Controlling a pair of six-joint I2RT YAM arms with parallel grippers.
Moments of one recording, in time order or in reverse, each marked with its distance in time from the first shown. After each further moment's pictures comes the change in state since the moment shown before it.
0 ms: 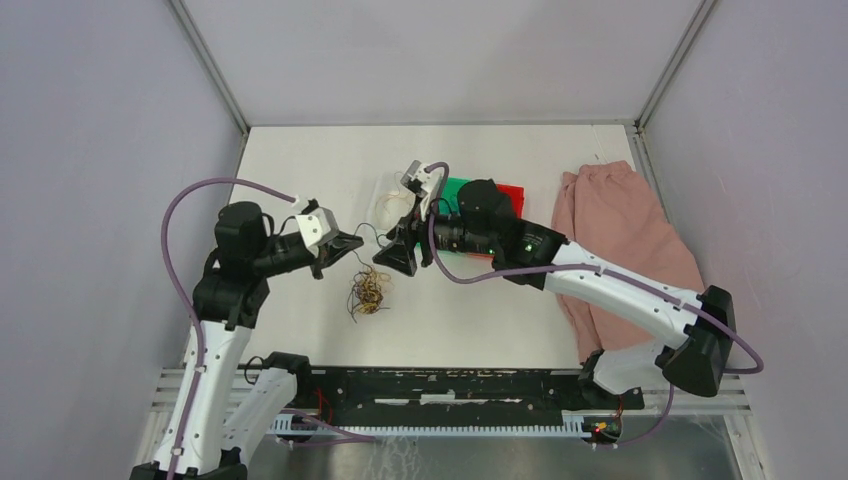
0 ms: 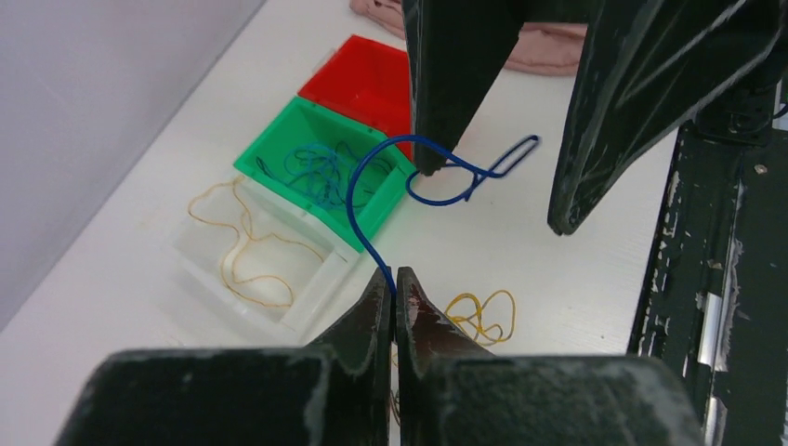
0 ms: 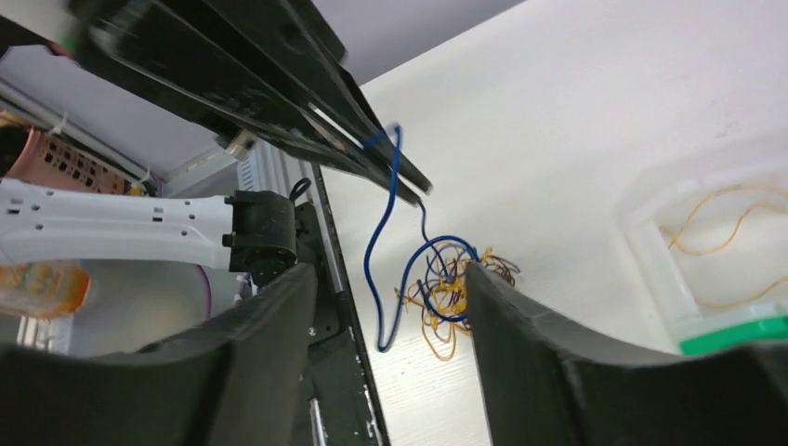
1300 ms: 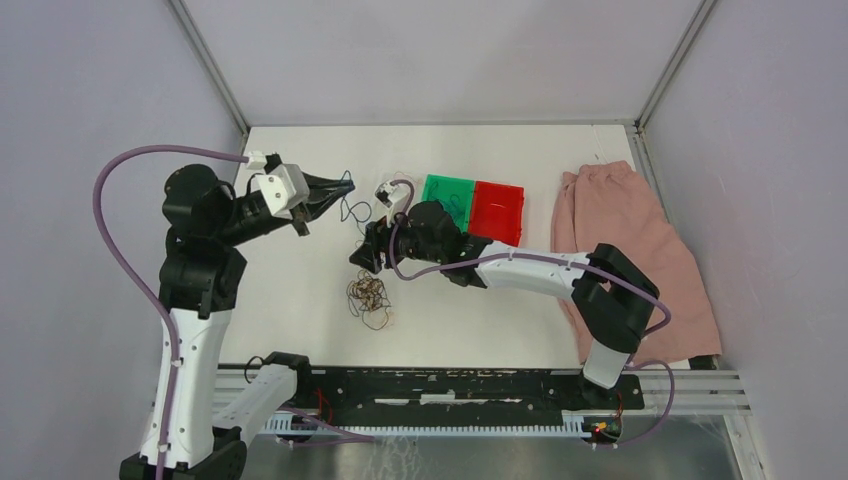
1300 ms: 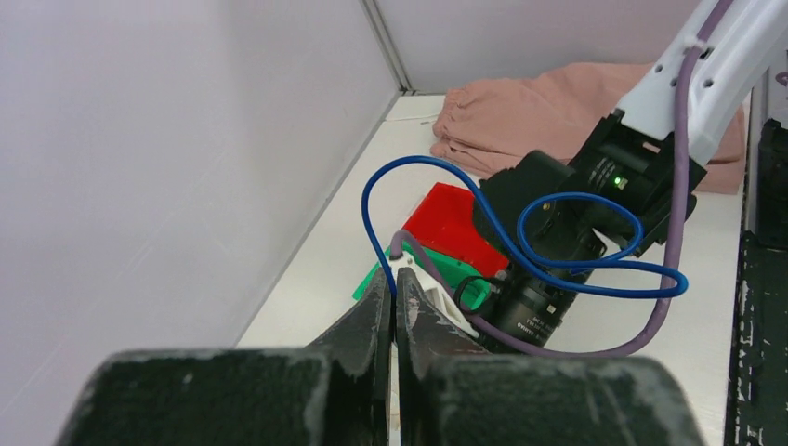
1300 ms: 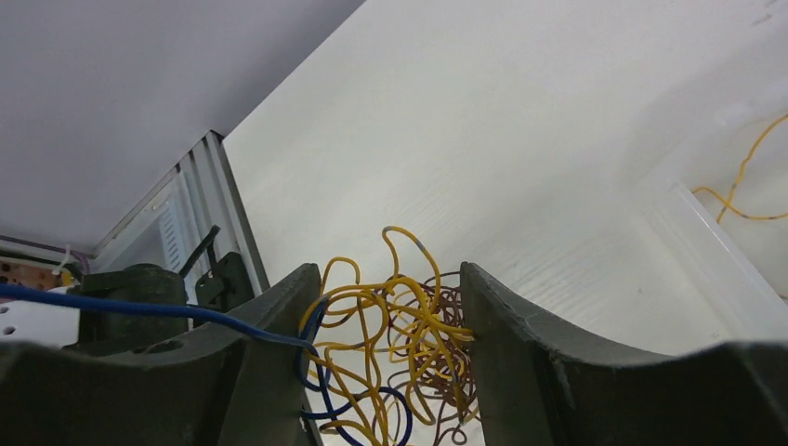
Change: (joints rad) left arm 0.000 0.145 0.392 0.131 0.034 -0.111; right arm 0.003 0.359 -0.116 0.419 0.146 0.173
